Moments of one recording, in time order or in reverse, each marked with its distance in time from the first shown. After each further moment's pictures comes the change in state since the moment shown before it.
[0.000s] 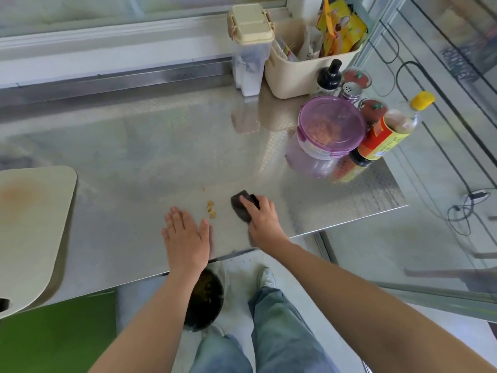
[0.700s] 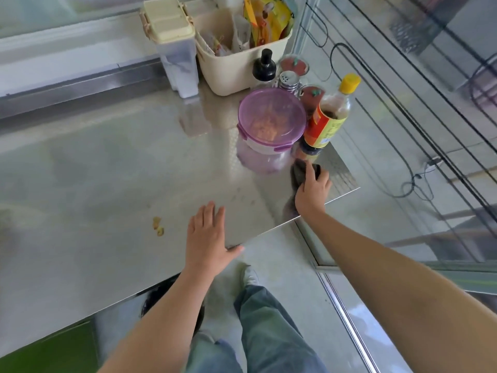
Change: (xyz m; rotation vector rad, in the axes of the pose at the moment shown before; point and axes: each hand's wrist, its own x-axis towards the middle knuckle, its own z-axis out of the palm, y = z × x) left_hand -0.012 0.118 0.035 0.273 -0.015 0.566; right_hand 0.003 0.148 -0.117 -0.054 0.337 0.731
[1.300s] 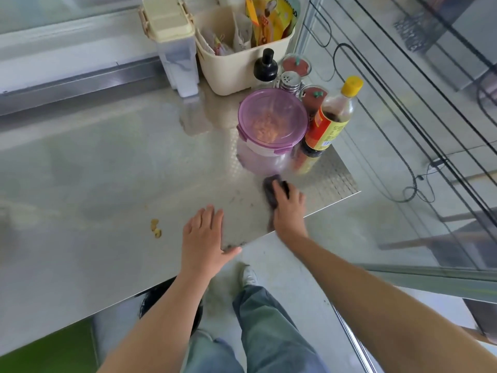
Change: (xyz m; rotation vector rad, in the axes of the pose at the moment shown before) left_hand 0.003 -0.004 0.006 0.066 0.080 -0.019; right_hand -0.046 -0.005 0.025 -0.009 -0.094 -0.345
